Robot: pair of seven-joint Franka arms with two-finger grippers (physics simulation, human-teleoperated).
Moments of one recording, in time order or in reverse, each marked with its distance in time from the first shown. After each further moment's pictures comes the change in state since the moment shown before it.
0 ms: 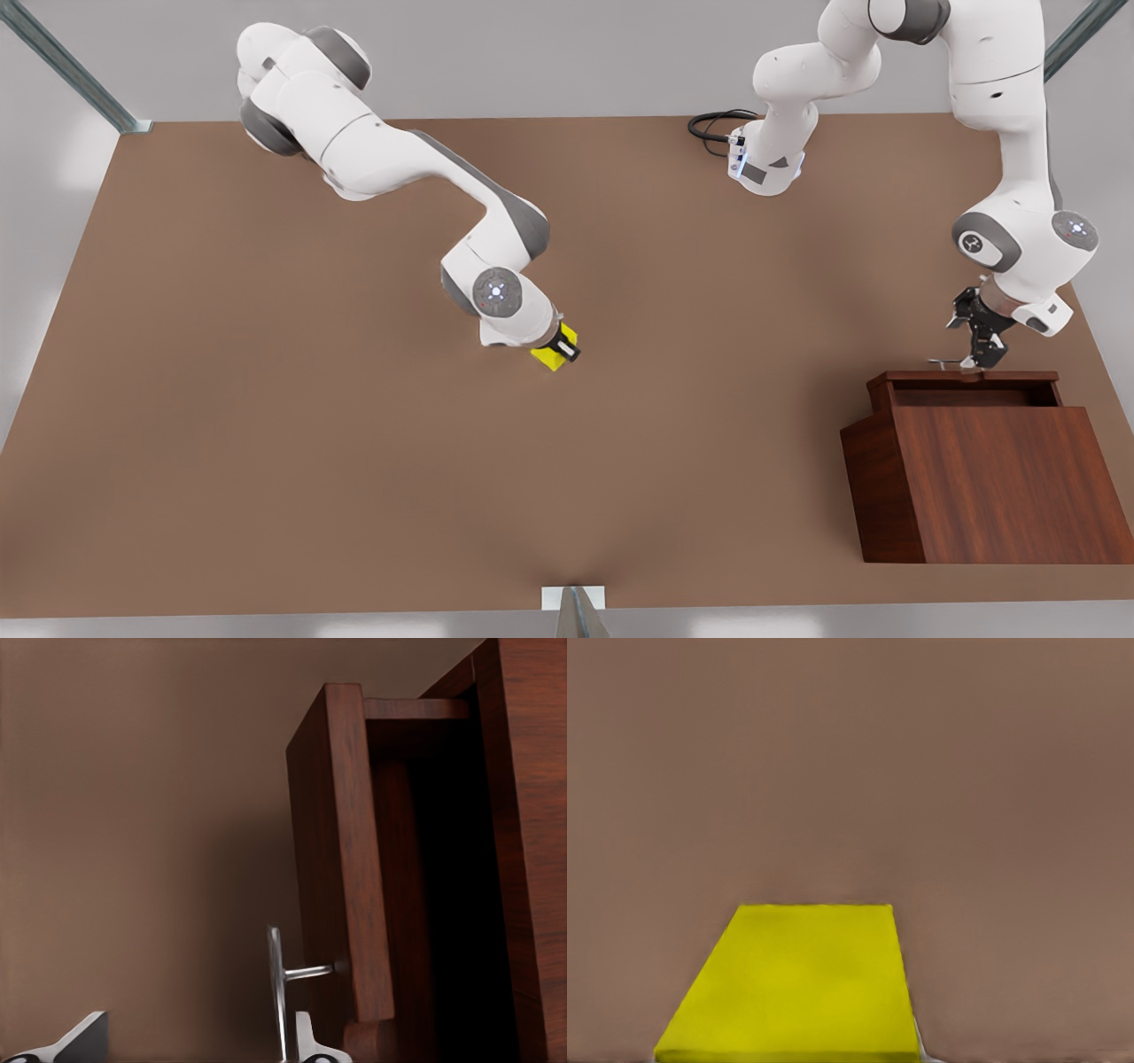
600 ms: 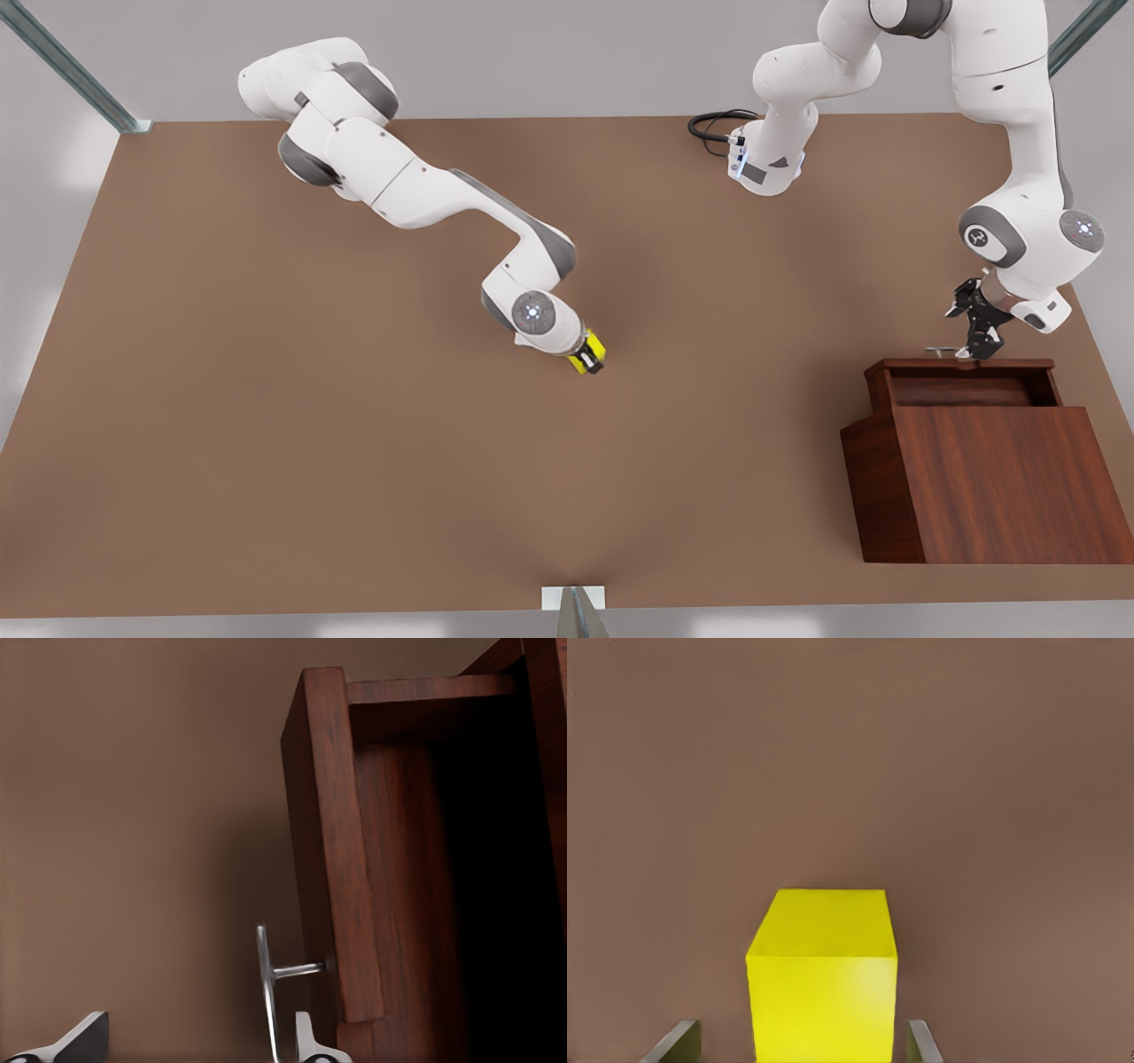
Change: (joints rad) left arm 0.000 -0.022 0.008 0.000 0.055 -0.085 -0.004; right arm 0.041 0.167 -0.025 0.016 -0.004 0.148 0.149
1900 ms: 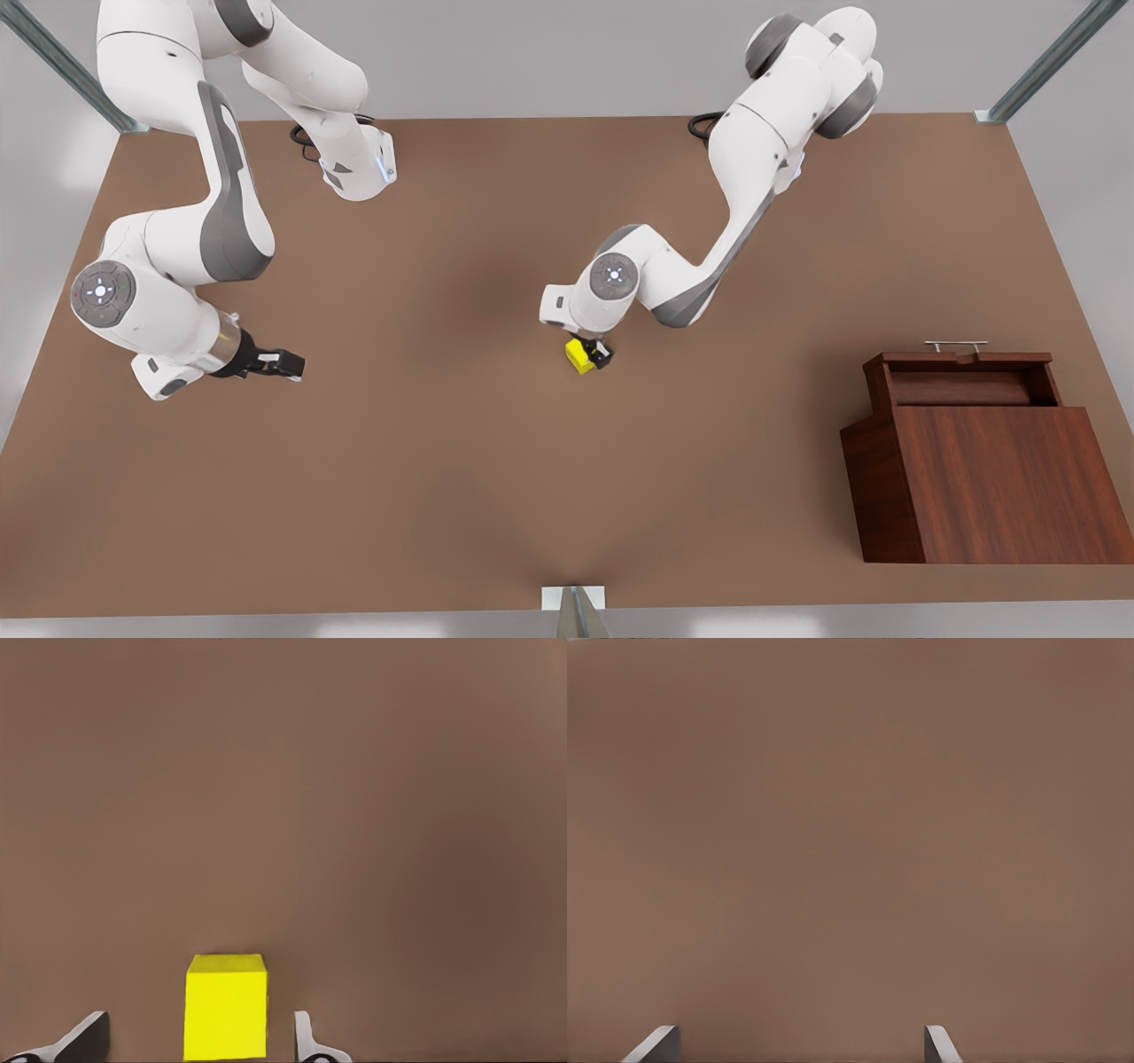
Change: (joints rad) left arm -0.572 0.478 -0.690 0.695 0.249 -0.273 1.082; right arm -0.729 -0.576 -0.004 -0.179 -0.040 -0.455 -1.448
